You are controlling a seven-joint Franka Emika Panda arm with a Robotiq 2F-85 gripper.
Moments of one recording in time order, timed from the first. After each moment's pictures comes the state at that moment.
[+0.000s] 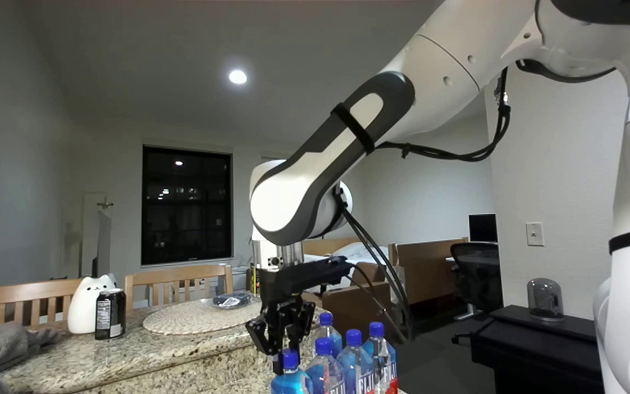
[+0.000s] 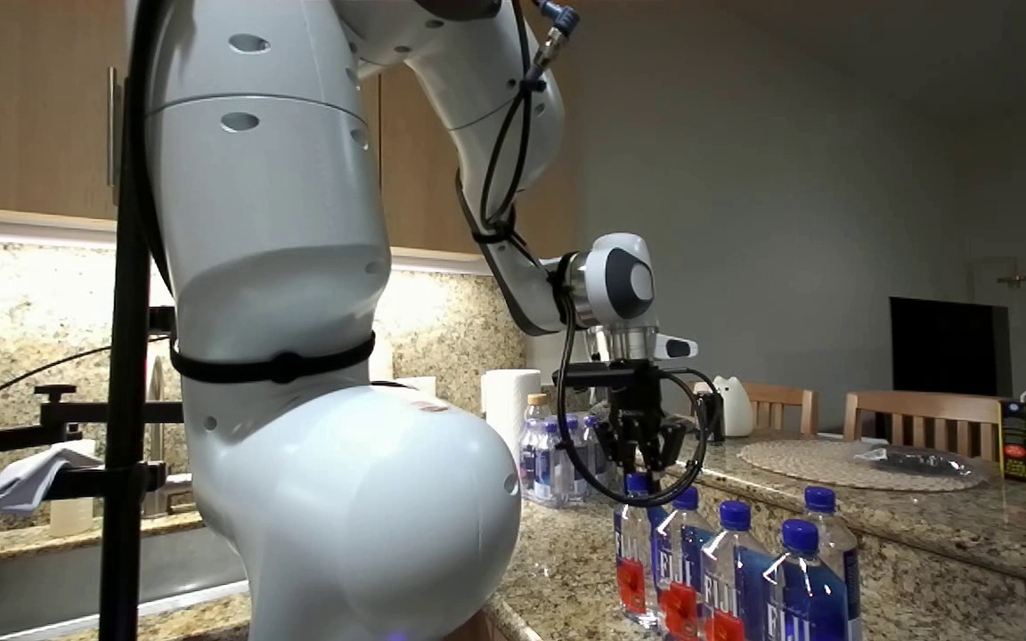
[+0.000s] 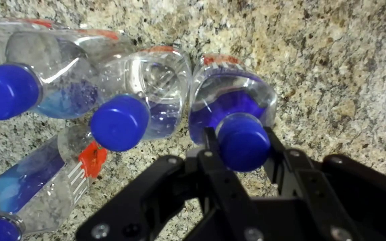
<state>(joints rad) 0.15 -0.19 0.14 -2.43 -0.06 2.25 0.28</state>
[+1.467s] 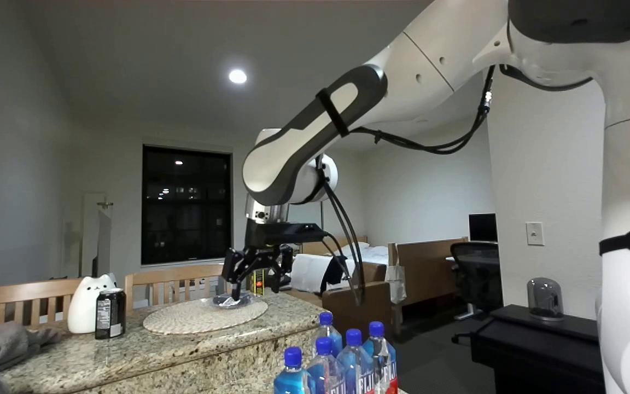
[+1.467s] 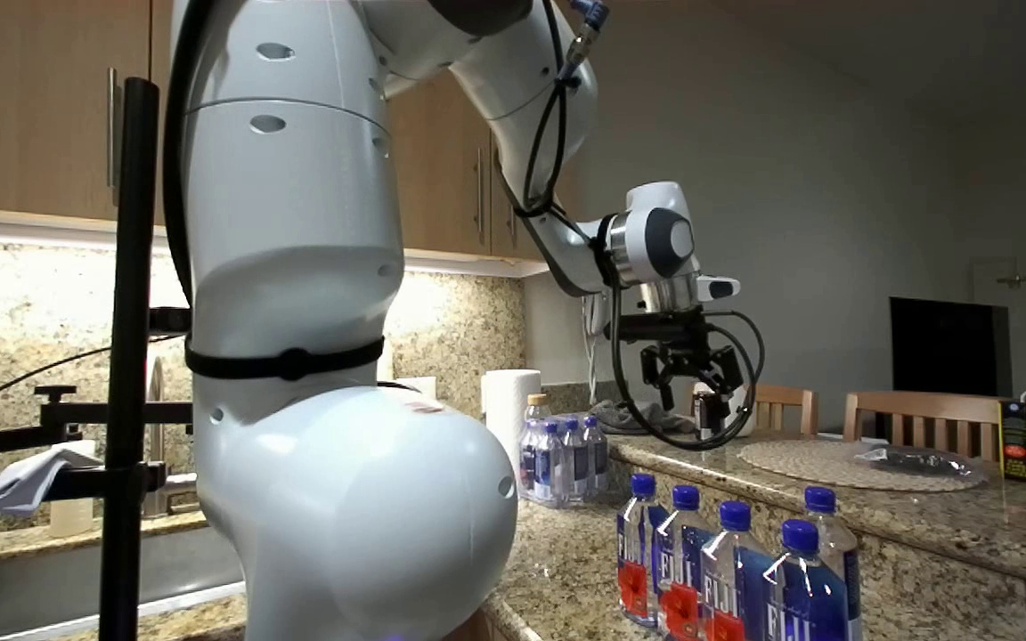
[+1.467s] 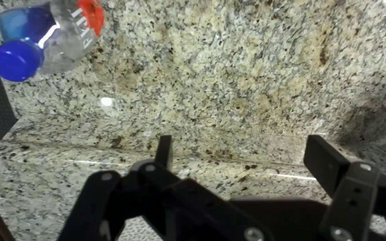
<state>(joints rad) 0.11 -0.12 0.09 -2.20 -0.05 2.38 0.26</state>
